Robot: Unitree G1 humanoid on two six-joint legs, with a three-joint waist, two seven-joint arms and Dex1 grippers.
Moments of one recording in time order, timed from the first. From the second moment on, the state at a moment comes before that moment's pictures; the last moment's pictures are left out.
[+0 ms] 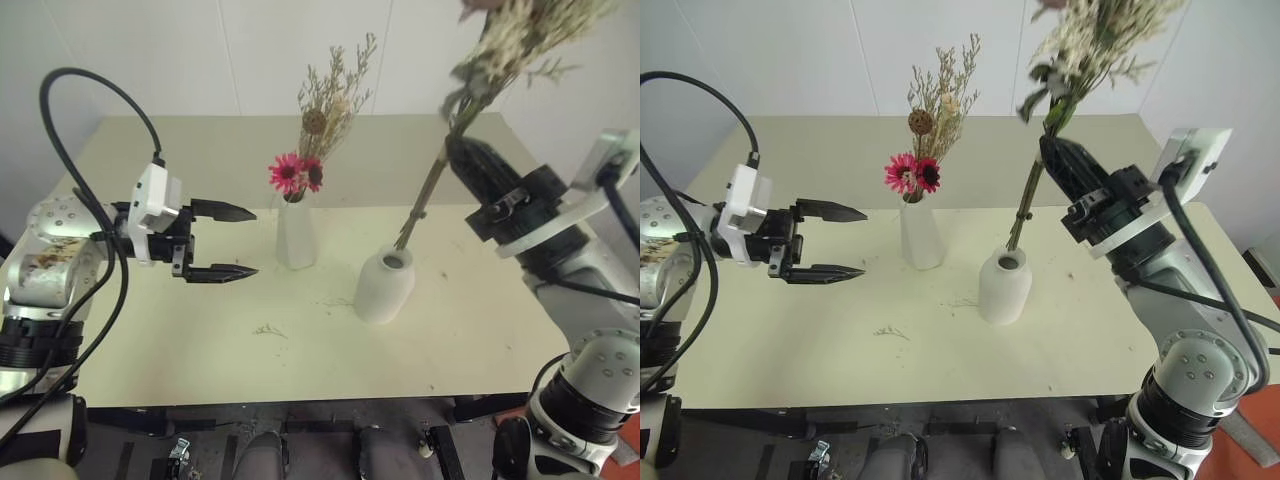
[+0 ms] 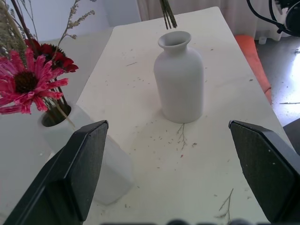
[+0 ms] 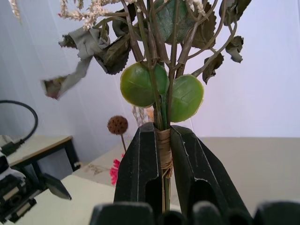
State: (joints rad) left arm -0.63 0.89 0.09 0.03 -0.51 0.29 -1.44; right arm -0.47 -0.34 -0.45 -0.64 0.97 0.86 0.24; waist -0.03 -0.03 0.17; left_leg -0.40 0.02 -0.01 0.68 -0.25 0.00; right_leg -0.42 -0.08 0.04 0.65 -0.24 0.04
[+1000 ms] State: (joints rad) left arm -0.60 0.88 0.10 -0.02 -0.52 0.30 -1.40; right arm -0.18 -0.31 -0.13 -0.60 0.64 0.40 0.40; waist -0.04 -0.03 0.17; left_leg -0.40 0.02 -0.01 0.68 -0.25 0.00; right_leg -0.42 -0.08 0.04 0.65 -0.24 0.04
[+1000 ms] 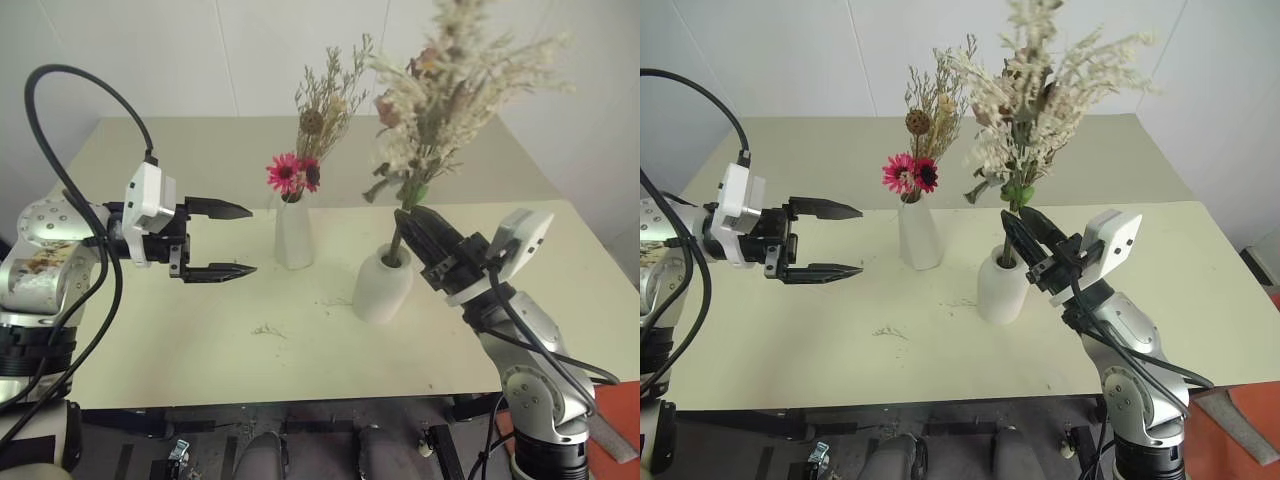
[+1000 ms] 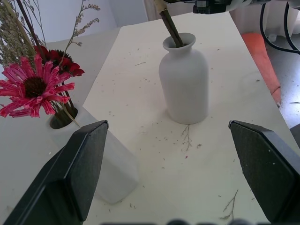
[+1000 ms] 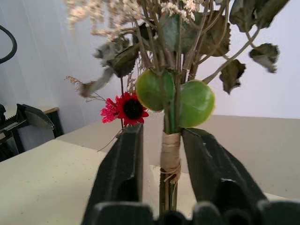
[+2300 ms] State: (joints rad) left arm -0.45 0.96 0.23 0.01 -0.51 0.29 -1.40; right arm 0.14 -1.03 -0.77 -0.29 0.75 0.40 1.06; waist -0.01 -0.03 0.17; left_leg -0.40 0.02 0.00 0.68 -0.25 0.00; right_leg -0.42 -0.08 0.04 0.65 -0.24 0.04
